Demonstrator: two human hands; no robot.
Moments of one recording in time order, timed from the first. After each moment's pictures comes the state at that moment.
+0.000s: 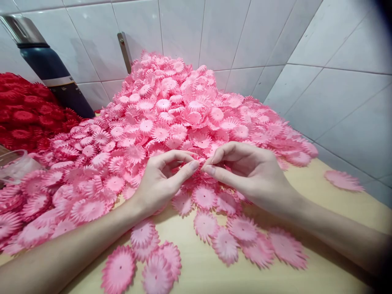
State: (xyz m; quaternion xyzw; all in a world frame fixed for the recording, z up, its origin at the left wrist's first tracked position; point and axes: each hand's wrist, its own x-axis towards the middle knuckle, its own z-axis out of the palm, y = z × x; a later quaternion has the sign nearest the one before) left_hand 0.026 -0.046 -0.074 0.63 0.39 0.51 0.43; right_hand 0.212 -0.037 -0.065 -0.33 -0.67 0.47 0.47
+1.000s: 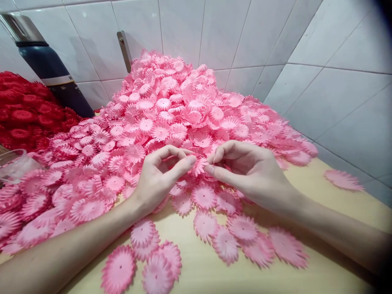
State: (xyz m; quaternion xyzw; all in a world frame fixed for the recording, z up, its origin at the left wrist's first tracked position) left_hand 0.028 -0.047 -0.067 0.56 0.42 0.52 0.48; right_hand 0.213 -0.037 -0.065 -0.35 -0.68 0.46 0.46
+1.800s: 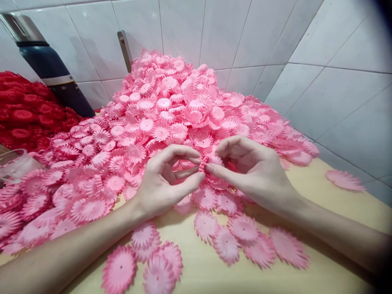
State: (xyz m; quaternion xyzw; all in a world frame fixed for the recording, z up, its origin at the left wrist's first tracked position) left_hand 0.032 -0.050 -0.073 0.64 0.32 0.55 0.44; right_hand 0.214 -0.035 -0.067 -0.39 -0.68 0.39 0.48
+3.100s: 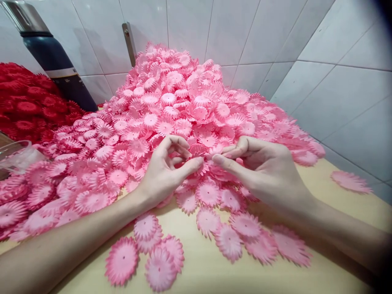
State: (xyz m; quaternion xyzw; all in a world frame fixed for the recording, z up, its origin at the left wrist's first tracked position) left_hand 0.033 -0.045 -0.071 0.57 0.40 0.55 0.46; right_hand 0.213 -0.039 -0.065 -0.40 -0.66 0.39 0.49
